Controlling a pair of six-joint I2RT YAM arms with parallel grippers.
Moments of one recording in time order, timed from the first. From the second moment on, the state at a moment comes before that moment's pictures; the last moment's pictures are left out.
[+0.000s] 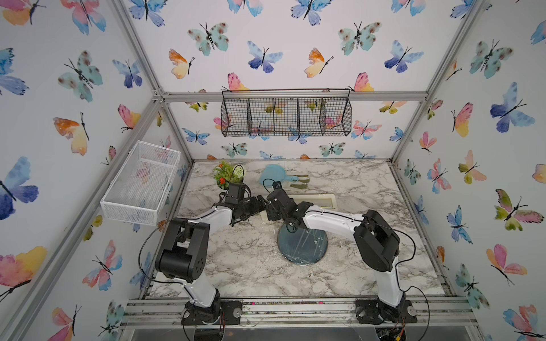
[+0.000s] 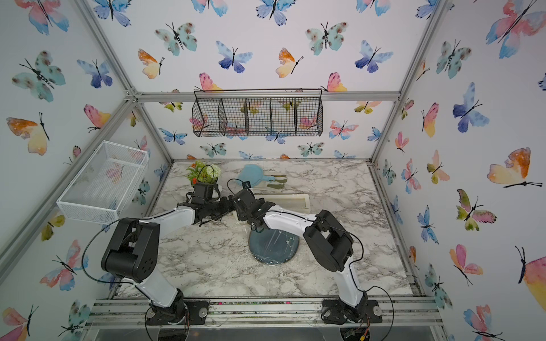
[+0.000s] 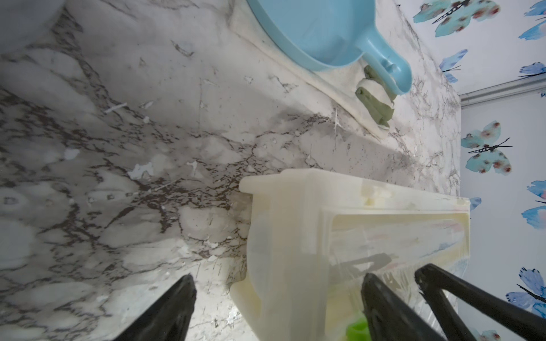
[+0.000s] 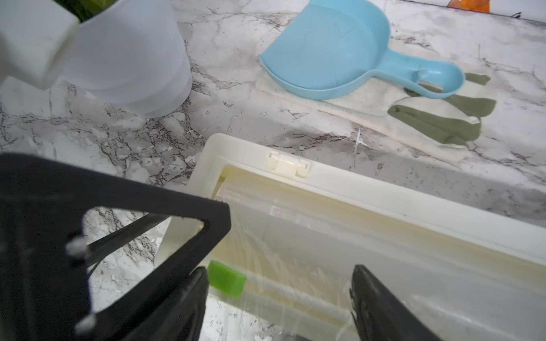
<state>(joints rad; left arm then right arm) -0.26 1.68 0.93 -0.09 0.36 -0.62 0.97 2.04 1.52 -0.28 0.36 0.44</state>
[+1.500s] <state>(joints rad) -0.25 1.69 0.91 -0.02 0.41 -0.59 0.96 2.07 1.47 -0.14 0.34 0.47</state>
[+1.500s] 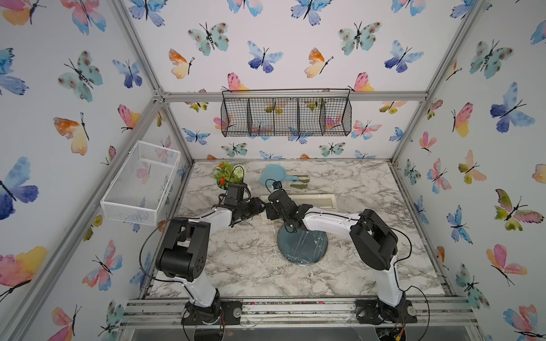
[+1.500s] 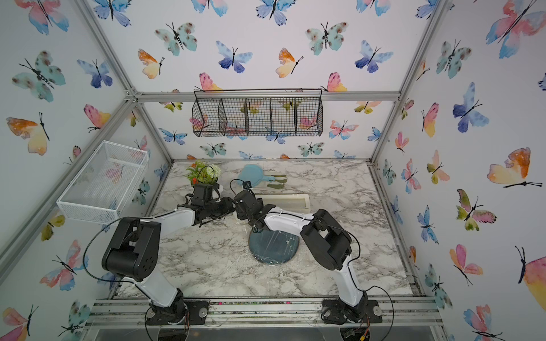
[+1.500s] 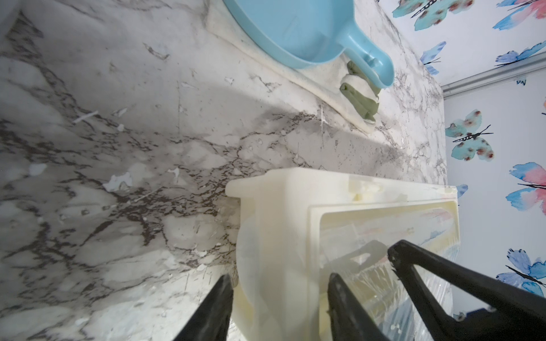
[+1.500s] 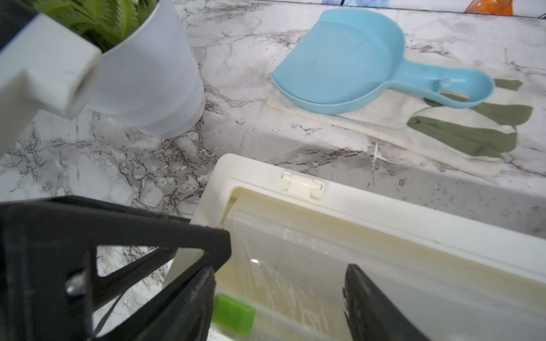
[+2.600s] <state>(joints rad) -0.25 1.71 0.95 -0.06 0.43 -0.58 0.98 2.09 1.50 -0.20 0.43 0.50</state>
